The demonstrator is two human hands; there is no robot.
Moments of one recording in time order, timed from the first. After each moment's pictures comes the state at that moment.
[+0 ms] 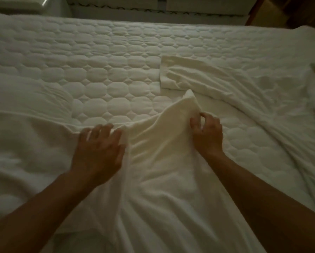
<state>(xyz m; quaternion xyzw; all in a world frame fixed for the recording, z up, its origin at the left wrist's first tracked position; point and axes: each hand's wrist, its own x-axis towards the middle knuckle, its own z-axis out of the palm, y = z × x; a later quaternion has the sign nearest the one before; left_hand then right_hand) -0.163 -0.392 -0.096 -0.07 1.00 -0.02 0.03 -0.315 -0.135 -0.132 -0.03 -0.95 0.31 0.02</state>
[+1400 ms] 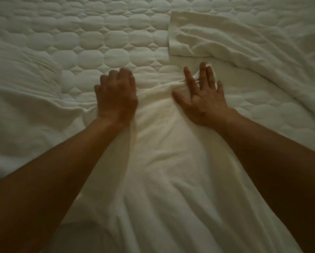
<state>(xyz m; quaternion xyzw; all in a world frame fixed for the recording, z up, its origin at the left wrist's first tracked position) -0.271 -0.374 -0.141 -0.17 0.96 0.13 -0.15 -0.364 -0.162 -0.159 0.21 -0.97 0.07 -0.12</state>
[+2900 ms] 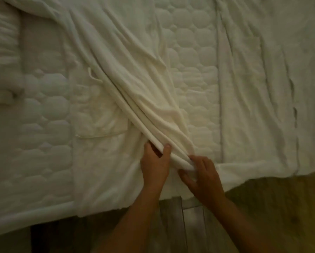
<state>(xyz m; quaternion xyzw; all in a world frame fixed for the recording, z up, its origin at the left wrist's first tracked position) 0.276 0.093 -0.067 -0.46 0.63 0.61 0.13 0.281 0.269 -0.081 0.17 -0.96 0.19 -0.13</state>
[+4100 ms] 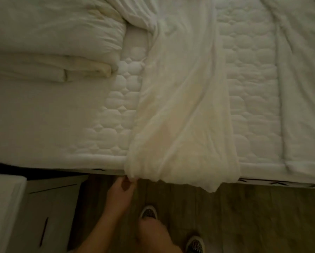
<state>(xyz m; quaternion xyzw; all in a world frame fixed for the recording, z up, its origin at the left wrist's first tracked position) 0.565 -0.043 -0.115 -0.53 0.68 0.49 0.14 0.569 0.103 -0.117 0.30 -0.80 0.14 -0.51</state>
